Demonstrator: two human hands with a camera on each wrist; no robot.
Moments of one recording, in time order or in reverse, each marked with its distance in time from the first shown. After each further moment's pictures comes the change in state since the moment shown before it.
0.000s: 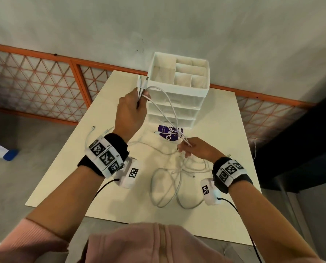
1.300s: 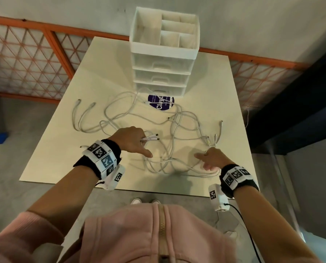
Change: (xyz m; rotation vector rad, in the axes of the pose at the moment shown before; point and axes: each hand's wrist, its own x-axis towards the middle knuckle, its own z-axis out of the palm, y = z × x) left_hand -0.108 -0.026 0.025 0.462 -1.211 -0.204; right_hand -0.100 0.114 0.051 -0.086 0.032 0.654
